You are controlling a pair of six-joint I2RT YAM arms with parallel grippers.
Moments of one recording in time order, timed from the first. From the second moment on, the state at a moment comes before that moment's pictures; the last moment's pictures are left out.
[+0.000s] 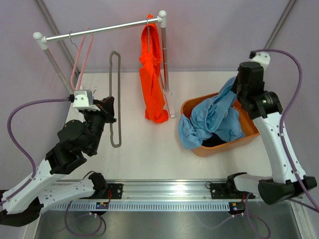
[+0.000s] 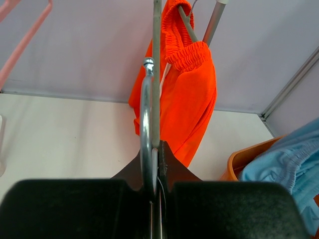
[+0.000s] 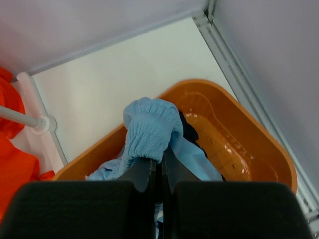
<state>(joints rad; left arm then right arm) -0.98 0.70 1.08 -0.24 -0.82 -0.17 0.28 1.28 1.63 -0.79 0.55 0.31</state>
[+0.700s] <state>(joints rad) -0.98 0.79 1.16 -0.43 -0.83 -0.24 -0.02 1.08 1.11 -0.64 -0.01 0.48</state>
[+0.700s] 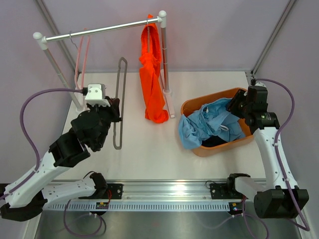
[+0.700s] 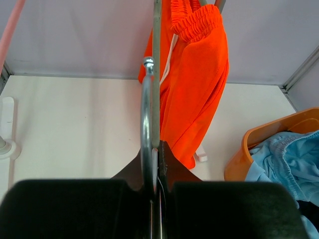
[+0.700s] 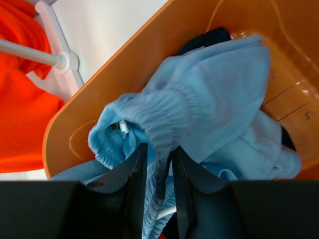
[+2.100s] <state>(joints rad) -0.09 1.42 1.91 -0.83 0.30 -0.28 0.19 0.93 1.11 -0.57 -0.22 0.38</state>
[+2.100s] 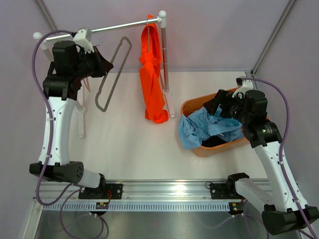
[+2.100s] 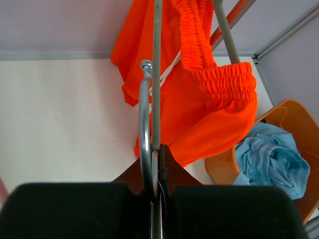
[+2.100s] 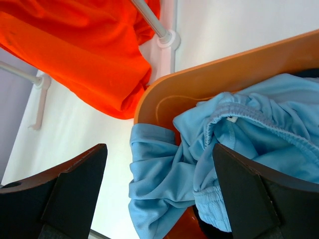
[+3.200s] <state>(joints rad) -0.07 1.74 2.19 -0.63 0.23 -0.44 0.19 0.91 1.06 -0.47 -0.35 0.39</state>
